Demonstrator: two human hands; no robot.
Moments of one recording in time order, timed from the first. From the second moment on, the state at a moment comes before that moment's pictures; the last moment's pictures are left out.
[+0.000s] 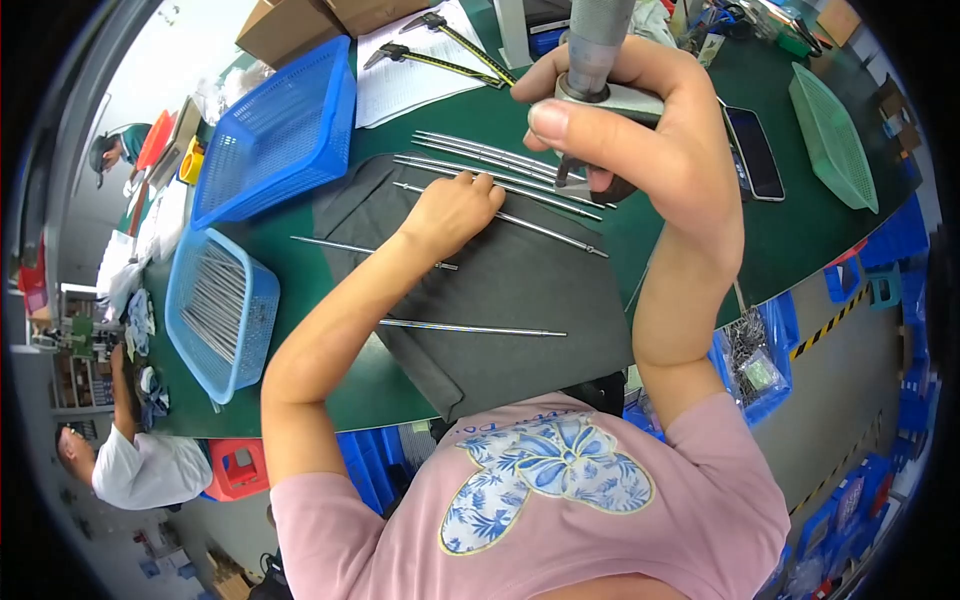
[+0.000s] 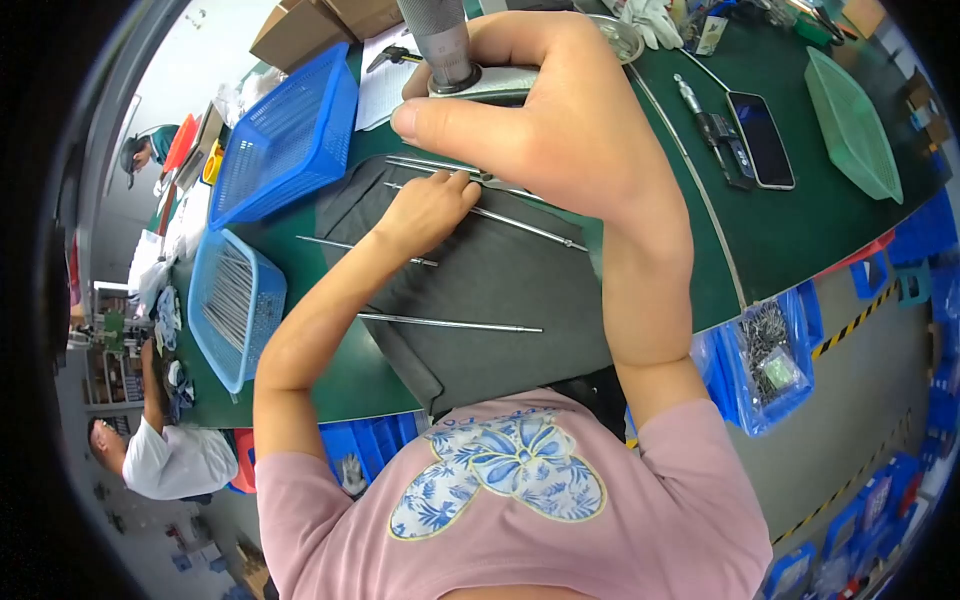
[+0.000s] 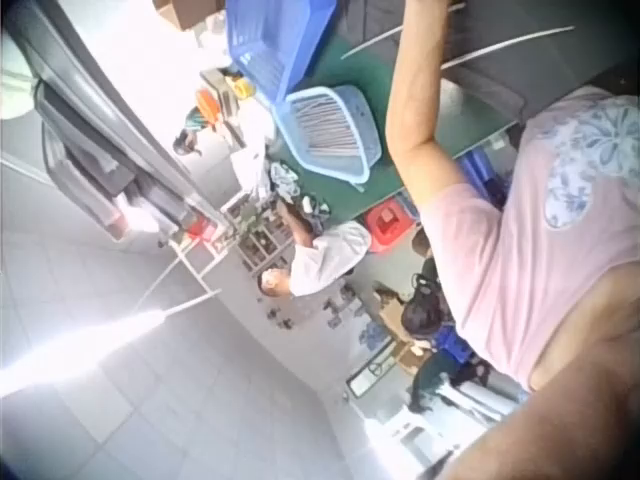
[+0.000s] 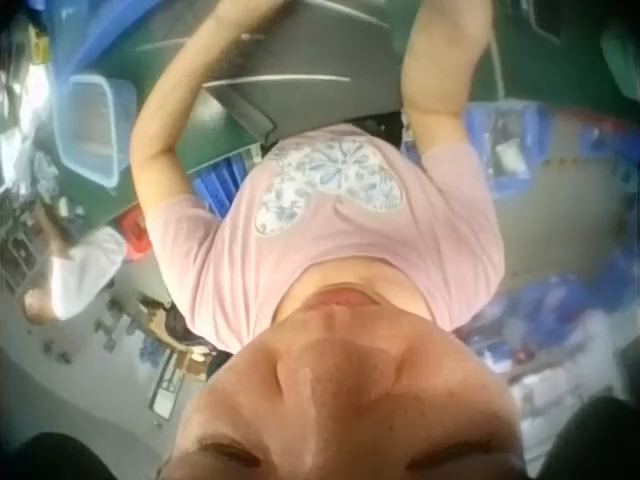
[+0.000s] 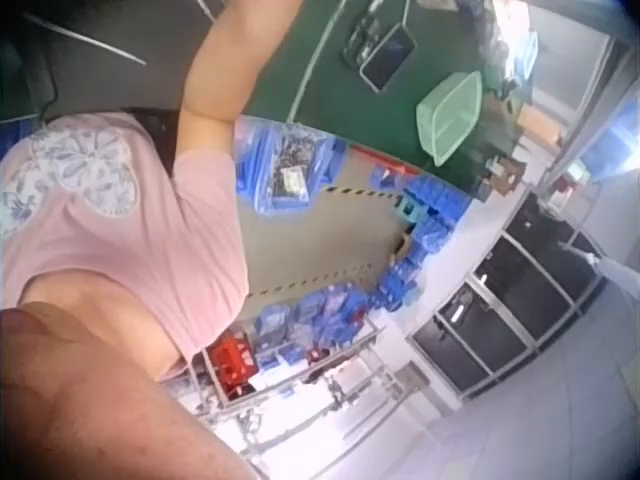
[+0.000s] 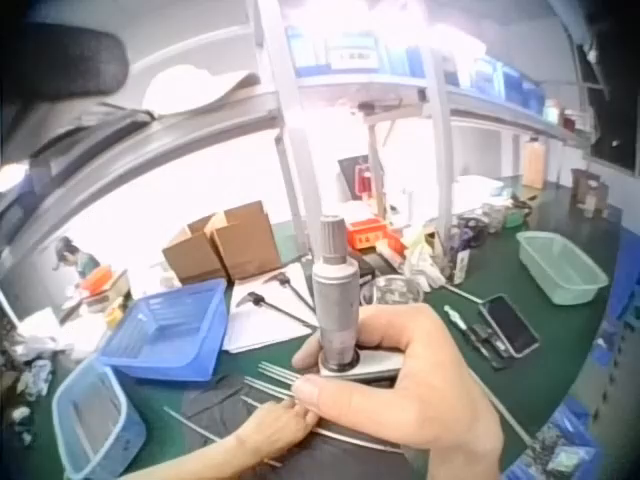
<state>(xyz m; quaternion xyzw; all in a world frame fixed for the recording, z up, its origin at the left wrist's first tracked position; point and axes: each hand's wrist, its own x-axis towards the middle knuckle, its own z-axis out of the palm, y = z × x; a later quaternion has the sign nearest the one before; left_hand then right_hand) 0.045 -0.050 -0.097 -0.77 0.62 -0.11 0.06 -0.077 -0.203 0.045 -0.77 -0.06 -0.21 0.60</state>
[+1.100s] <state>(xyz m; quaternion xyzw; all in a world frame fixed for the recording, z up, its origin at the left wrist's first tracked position) 0.003 0.008 -0.002 -0.28 0.30 0.03 -0.91 -0.060 -0.182 0.034 -0.43 -0.08 -0.12 0.89</state>
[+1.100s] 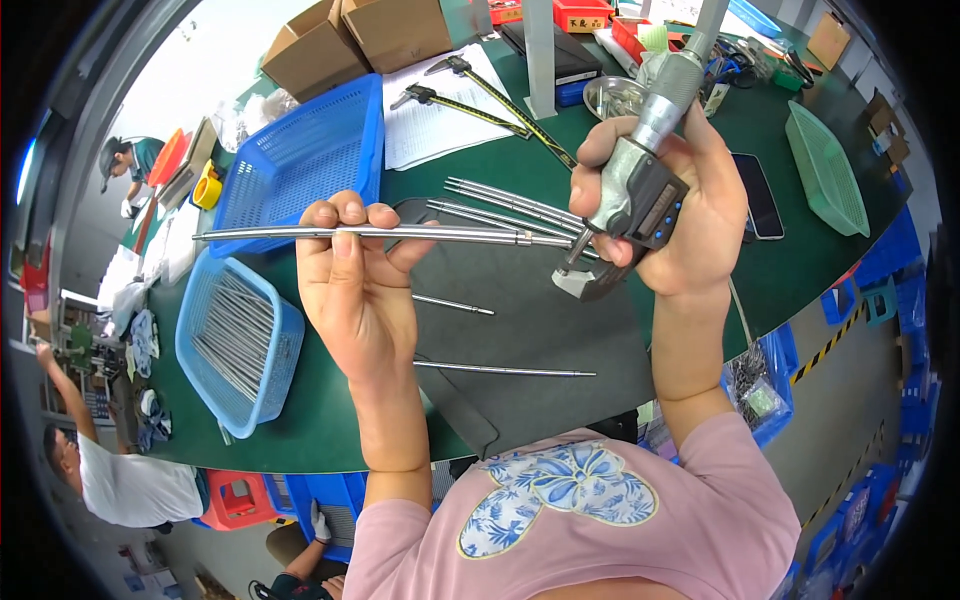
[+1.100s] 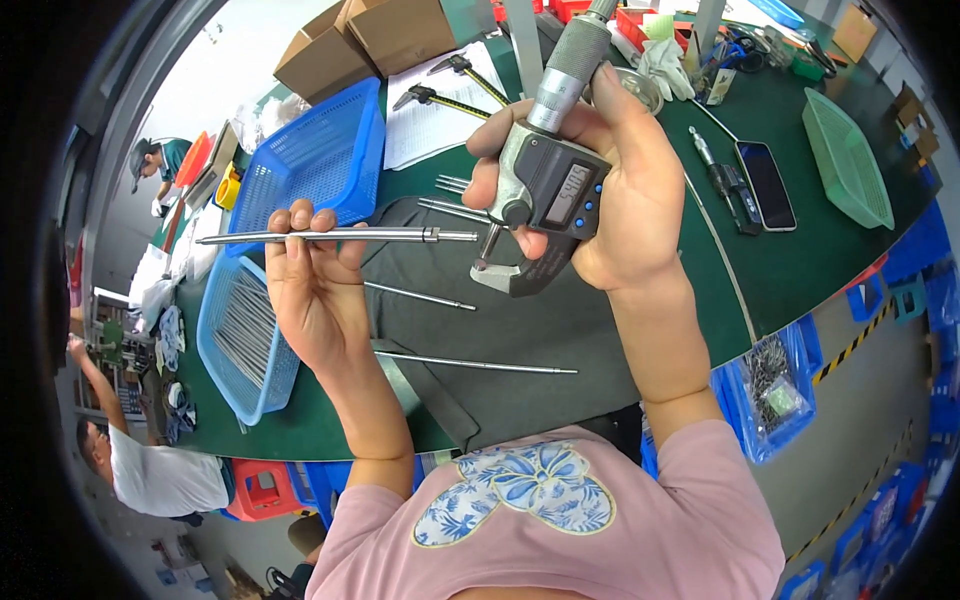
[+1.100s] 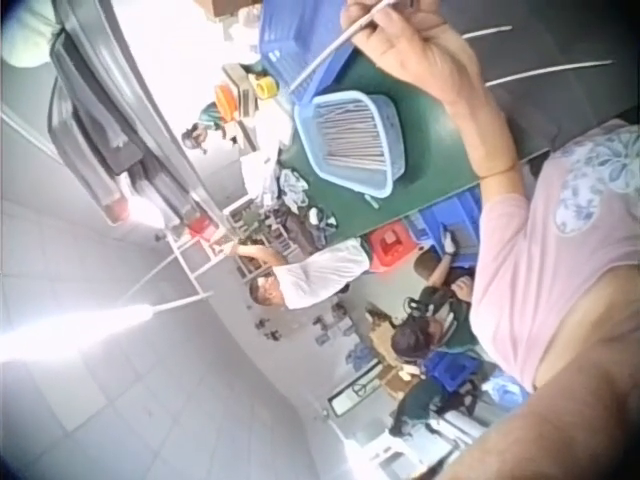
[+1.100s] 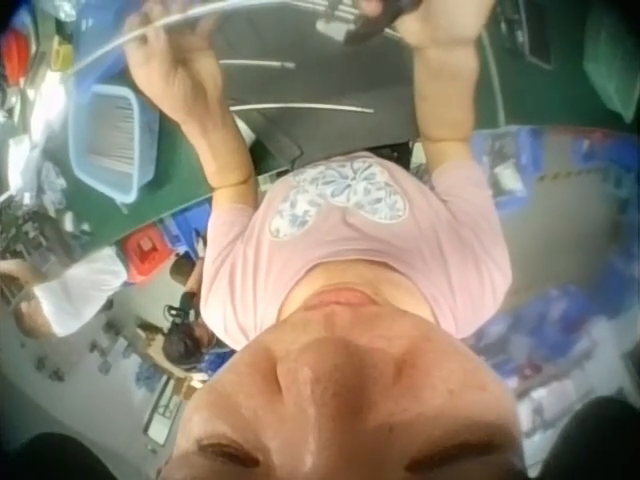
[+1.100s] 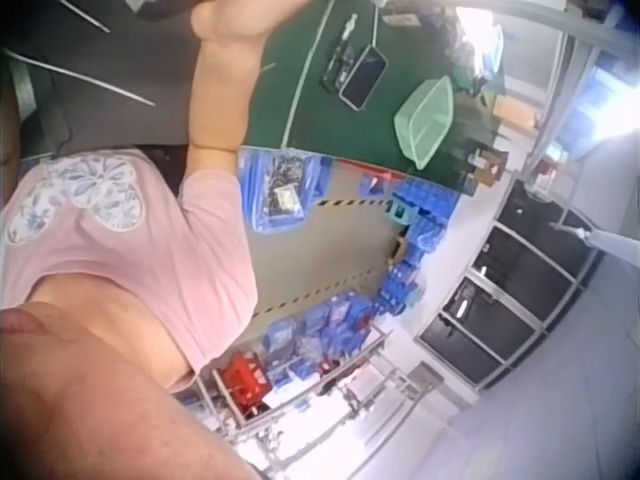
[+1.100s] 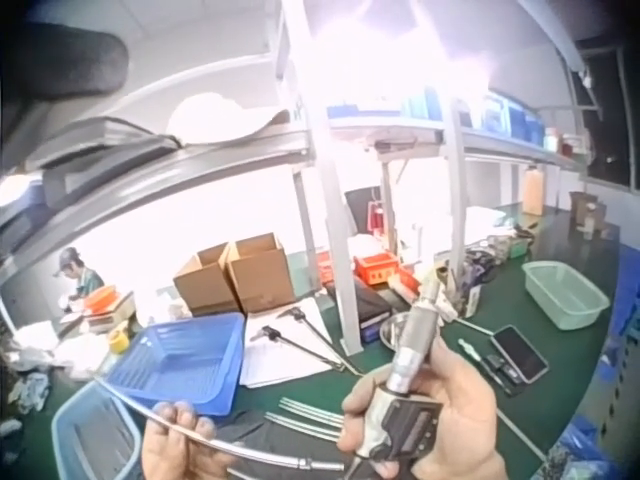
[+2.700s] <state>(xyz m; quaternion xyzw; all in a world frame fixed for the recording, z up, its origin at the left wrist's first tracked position) 0.000 0.000 -0.007 -0.31 0.32 0.11 -0.89 -0.067 -0.179 0.037 -0.47 -0.12 -0.09 0.87</state>
